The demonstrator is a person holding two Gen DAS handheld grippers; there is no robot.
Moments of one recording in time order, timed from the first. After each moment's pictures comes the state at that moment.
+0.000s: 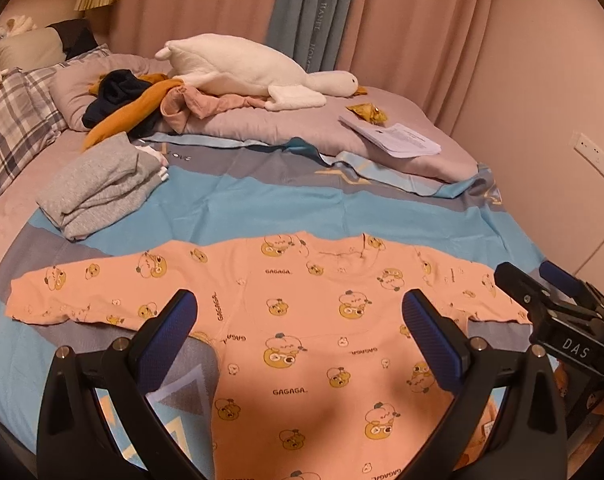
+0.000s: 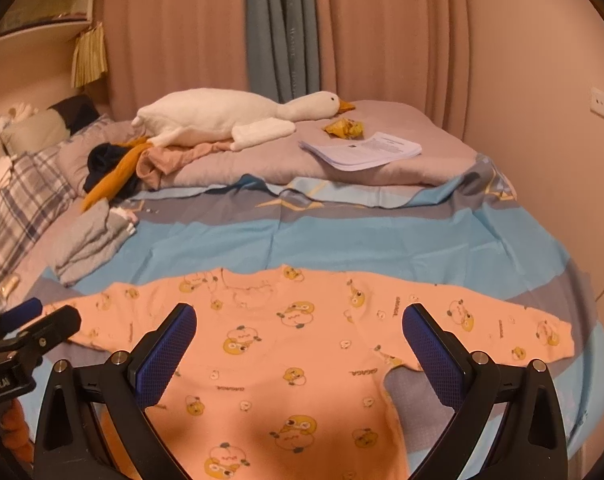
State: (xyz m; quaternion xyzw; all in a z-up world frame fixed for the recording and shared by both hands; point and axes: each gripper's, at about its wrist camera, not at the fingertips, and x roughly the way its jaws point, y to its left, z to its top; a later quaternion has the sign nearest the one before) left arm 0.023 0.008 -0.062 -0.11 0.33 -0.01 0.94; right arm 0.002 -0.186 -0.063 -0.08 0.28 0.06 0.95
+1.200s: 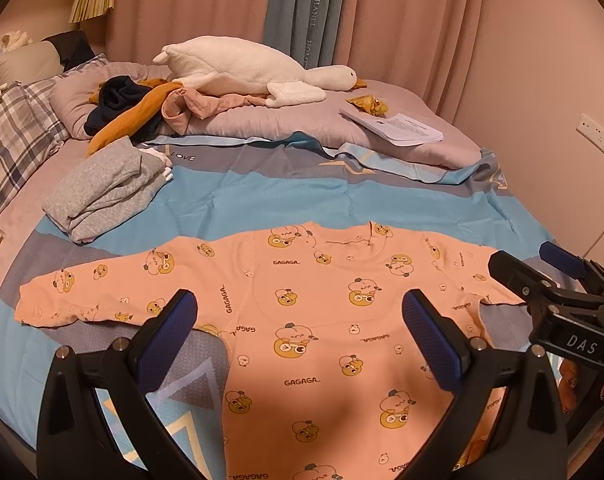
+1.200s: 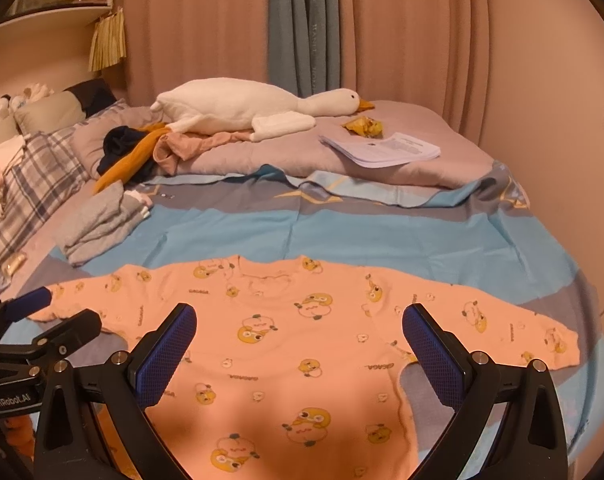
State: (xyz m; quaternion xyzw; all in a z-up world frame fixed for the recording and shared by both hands) left arm 0.017 0.004 -0.074 -0.08 0.33 0.00 0.94; right arm 0.001 -0.169 -0.067 -0.10 0.29 0.08 0.95
